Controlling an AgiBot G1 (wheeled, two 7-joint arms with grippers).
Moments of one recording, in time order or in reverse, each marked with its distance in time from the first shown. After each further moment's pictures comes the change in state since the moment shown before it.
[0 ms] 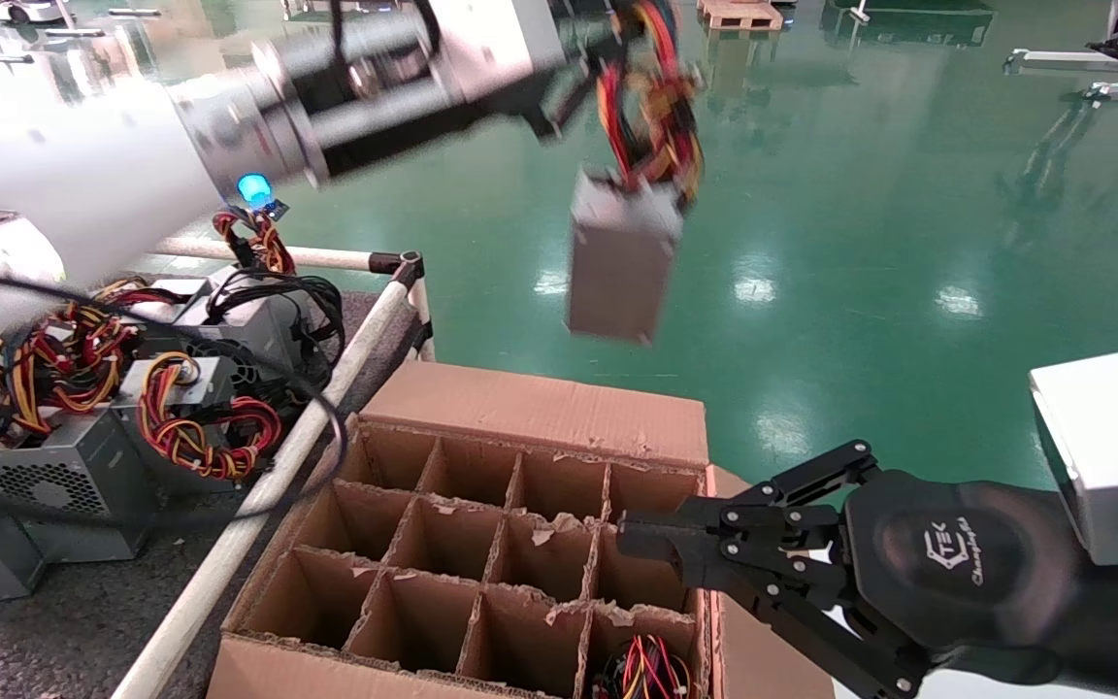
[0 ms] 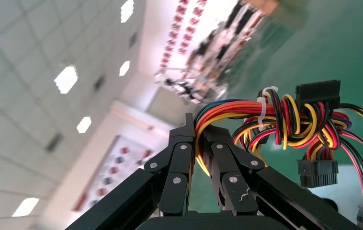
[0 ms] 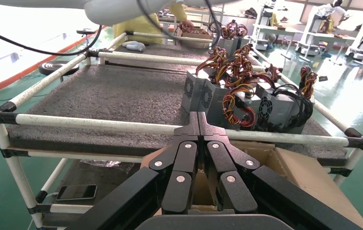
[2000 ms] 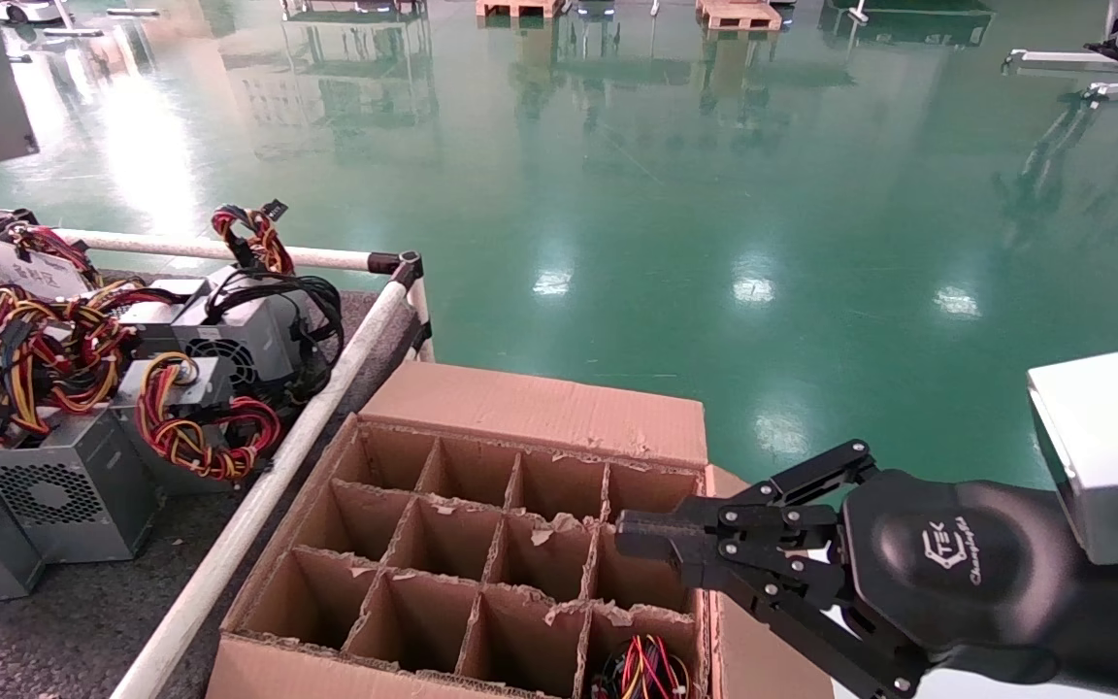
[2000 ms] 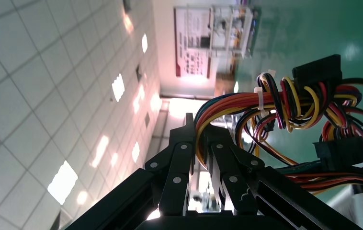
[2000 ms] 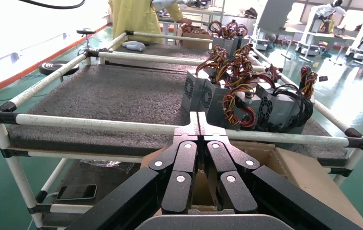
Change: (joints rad) left arm -0.442 -0.092 0.131 0.719 0.521 -0.379 0.063; right arm 0.000 0.000 0.000 0.000 0.000 0.000 0.000
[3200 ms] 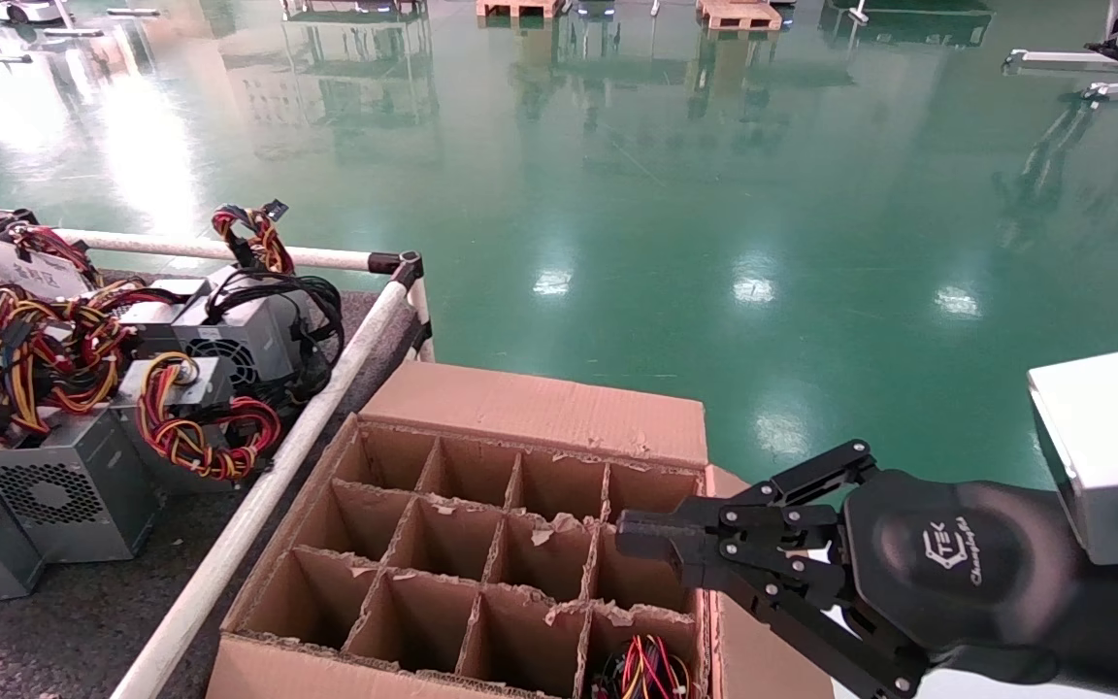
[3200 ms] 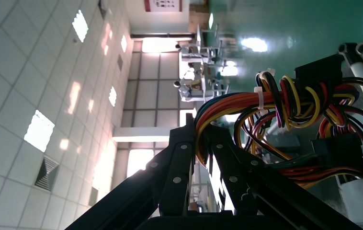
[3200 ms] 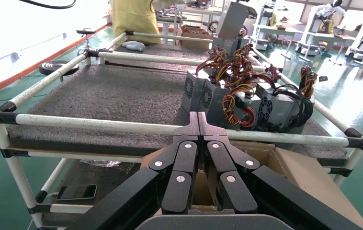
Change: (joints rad) left arm -0.001 -0.087 0.113 0.155 0.120 0.001 -0.121; right arm 0.000 0.000 0.000 0.000 0.000 0.000 0.000
